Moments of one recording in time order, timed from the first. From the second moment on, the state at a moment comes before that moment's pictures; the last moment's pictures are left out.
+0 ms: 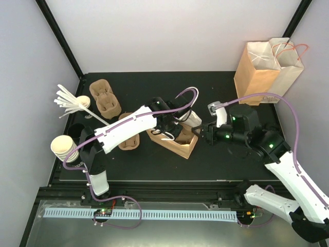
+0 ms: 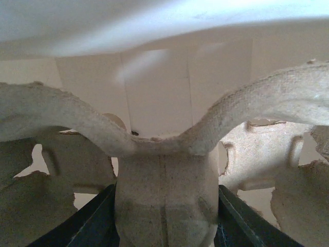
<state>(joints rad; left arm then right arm) -0.92 1.81 1.73 -1.24 -0.09 -0.36 0.64 0.89 1.18 -0.85 -0.29 0.40</state>
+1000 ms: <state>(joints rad) -0.91 1.81 1.71 -1.20 -0.09 -0.38 0.97 1.09 1.14 -0.57 -0.34 0.73</state>
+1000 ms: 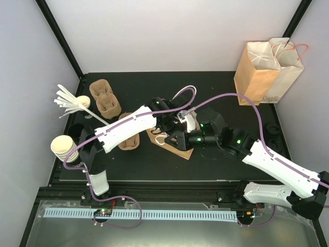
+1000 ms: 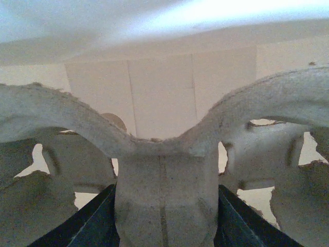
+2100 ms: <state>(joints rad) -0.91 1.80 1.70 -1.17 -0.09 -0.39 1.05 0.73 0.84 -0.39 0.03 1.00</state>
